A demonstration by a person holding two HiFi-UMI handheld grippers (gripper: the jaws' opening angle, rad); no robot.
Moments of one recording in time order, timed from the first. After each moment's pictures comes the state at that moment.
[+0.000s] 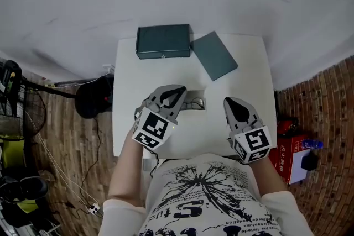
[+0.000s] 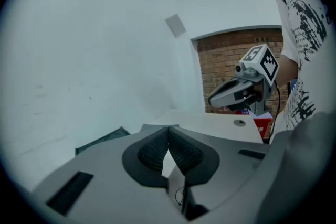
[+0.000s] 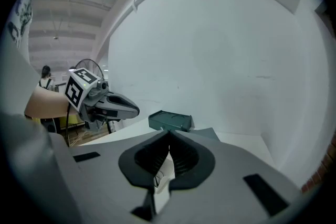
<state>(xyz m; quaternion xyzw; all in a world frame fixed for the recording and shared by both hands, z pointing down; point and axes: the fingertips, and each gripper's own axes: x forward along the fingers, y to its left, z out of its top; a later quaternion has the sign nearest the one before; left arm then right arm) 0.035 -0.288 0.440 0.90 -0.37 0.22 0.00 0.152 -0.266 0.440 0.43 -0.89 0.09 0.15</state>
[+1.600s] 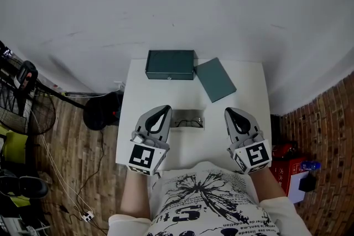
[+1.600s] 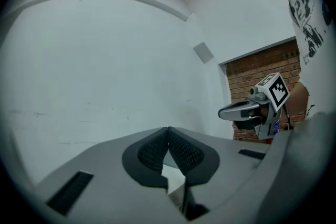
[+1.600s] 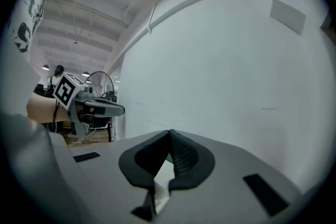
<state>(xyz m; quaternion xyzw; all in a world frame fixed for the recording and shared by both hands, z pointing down) -0.001 -0.249 0.344 0.84 -0.54 0.09 -0.01 0.160 -0.268 0.358 0.39 -0.92 0.00 0.07</state>
